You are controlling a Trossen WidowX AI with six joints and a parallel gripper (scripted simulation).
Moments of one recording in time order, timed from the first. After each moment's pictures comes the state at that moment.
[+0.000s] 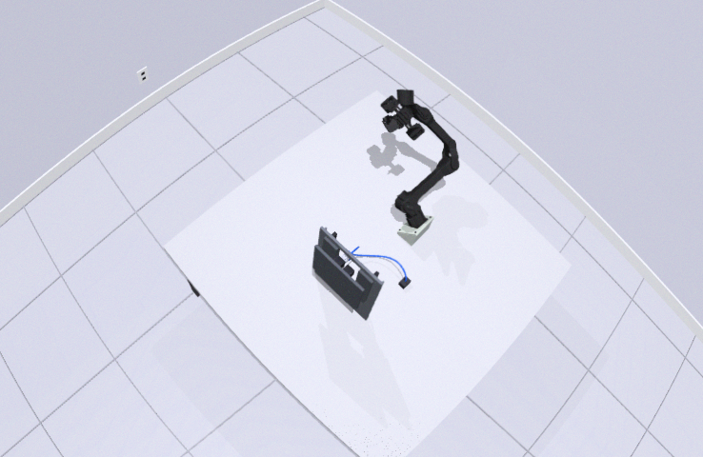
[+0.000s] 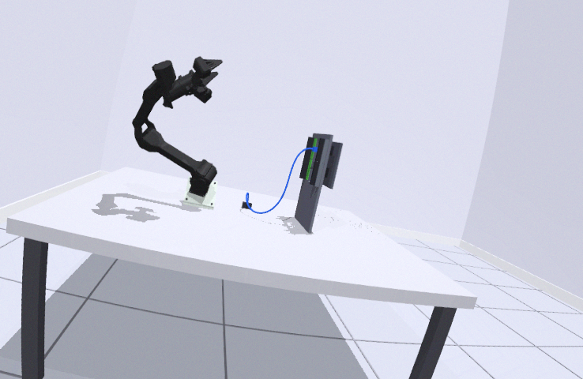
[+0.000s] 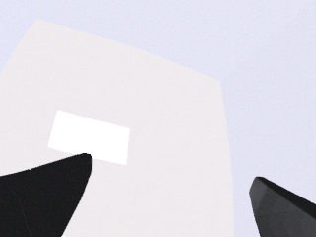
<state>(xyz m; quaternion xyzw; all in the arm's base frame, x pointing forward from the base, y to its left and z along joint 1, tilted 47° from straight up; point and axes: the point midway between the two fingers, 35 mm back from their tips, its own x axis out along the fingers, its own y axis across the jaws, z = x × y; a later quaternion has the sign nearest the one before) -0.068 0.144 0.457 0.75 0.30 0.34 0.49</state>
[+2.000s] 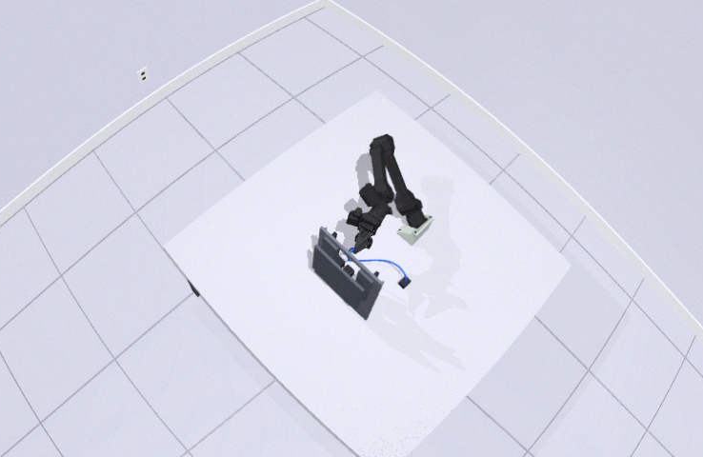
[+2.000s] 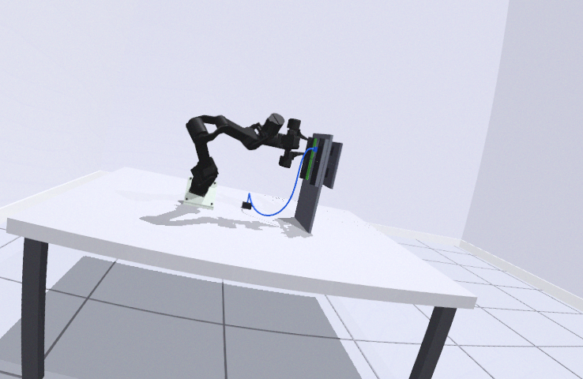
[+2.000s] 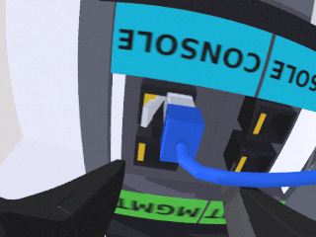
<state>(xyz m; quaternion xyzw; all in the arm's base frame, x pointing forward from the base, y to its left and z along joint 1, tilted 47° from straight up) 0.322 0.201 0.207 0.36 0.13 0.12 0.92</state>
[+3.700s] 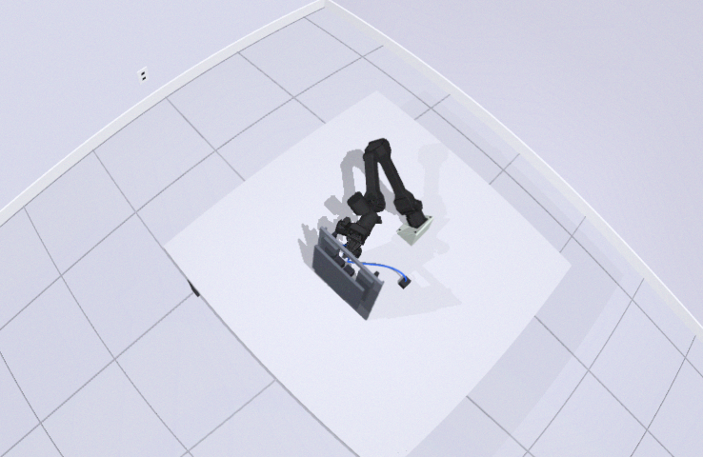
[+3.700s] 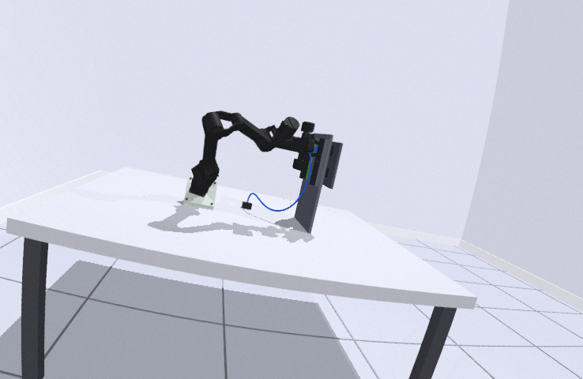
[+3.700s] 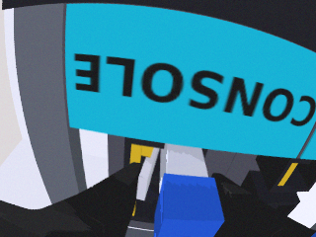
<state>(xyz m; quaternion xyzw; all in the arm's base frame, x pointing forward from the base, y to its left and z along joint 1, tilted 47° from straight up) 0.376 0.208 0.210 0.36 0.13 0.12 0.92</state>
